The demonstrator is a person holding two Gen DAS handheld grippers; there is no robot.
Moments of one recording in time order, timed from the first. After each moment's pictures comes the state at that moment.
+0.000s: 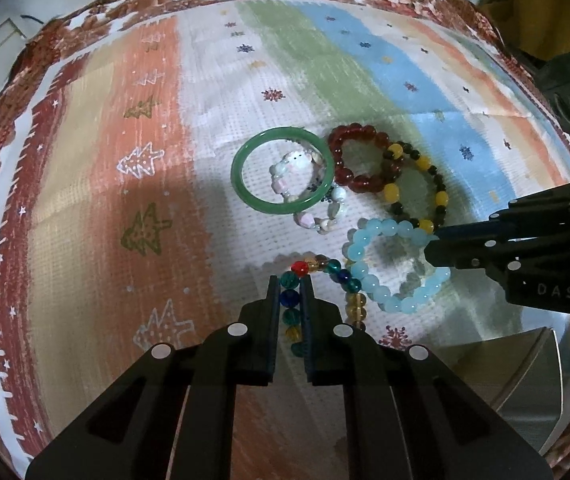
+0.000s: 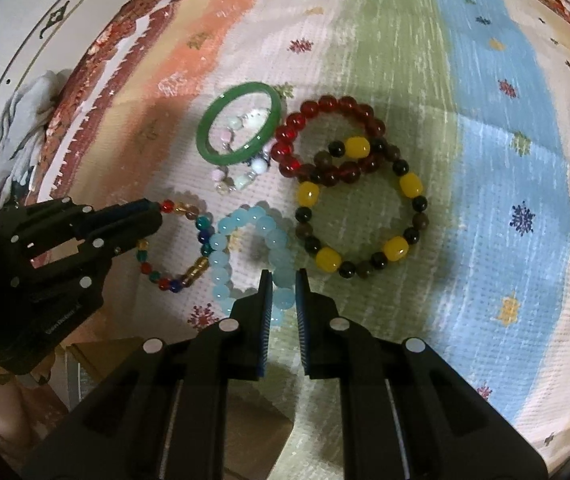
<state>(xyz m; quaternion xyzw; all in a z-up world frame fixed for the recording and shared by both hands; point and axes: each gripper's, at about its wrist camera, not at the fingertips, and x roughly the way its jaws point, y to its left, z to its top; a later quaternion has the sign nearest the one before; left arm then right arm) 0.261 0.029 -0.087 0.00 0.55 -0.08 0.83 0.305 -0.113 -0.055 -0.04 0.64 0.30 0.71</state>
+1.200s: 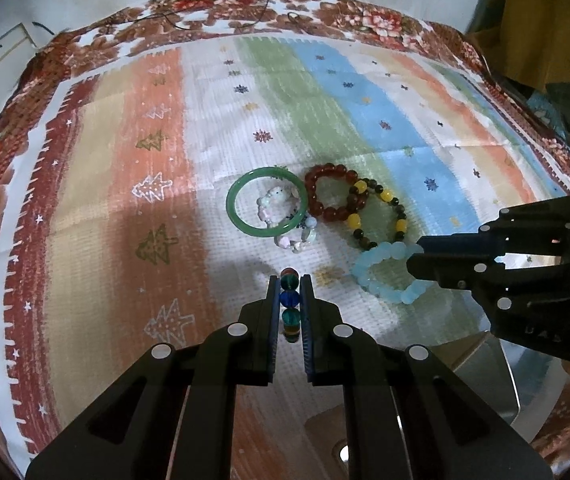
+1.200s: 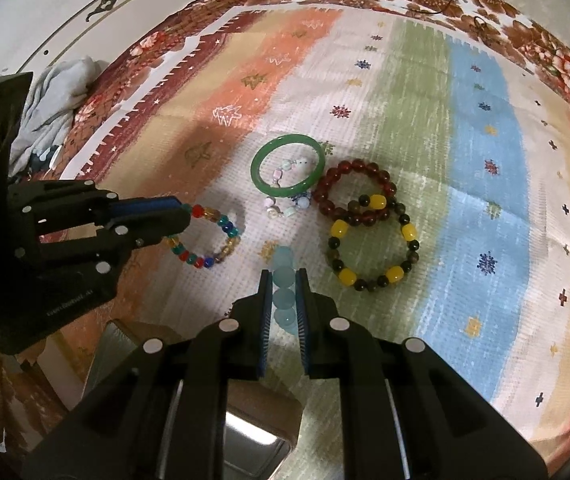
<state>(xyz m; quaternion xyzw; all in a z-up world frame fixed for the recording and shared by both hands) 0.239 0.027 -0.043 -0.02 0.51 -0.09 0.86 0.267 -0.104 0.002 -0.10 0.55 0.32 0.76</state>
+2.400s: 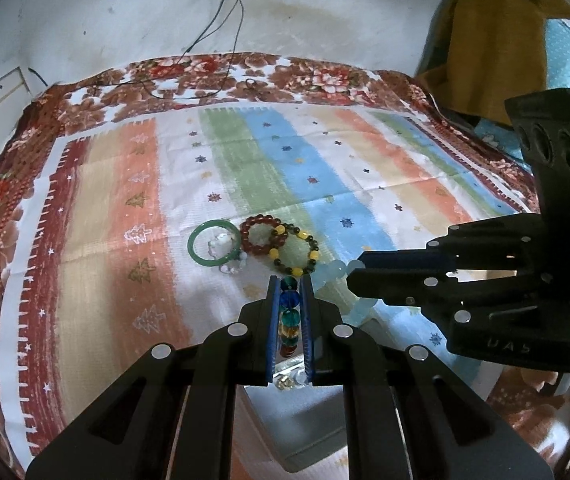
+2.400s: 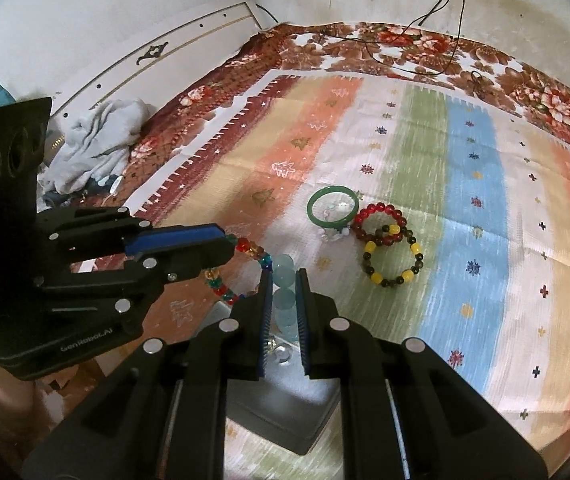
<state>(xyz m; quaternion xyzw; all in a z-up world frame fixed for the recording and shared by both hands) 0.162 -0.002 0.034 -0.03 0.41 -0.14 0.90 0.195 -0.128 0.086 -0.05 0.47 0.36 0.80</state>
